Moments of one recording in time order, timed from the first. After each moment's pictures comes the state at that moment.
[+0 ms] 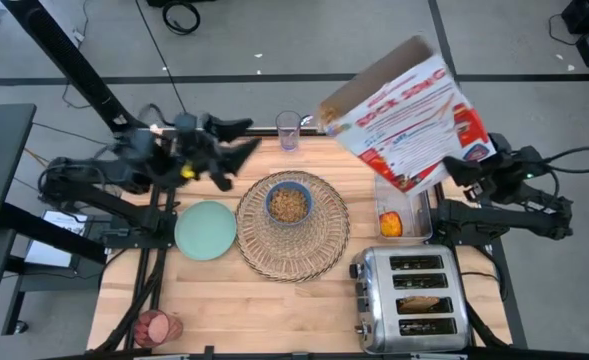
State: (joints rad) left arm -0.14 1.17 1.37 0.13 -0.52 -0.25; right arm -0.23 0.24 0.58 0.32 -0.16 0.39
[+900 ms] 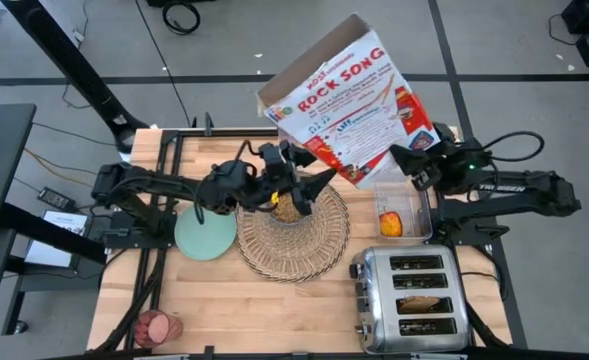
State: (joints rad) left arm -0.11 1.64 1.37 0.72 -0.40 -0.23; right arm -0.23 0.84 0.60 0.98 -0.19 0.47
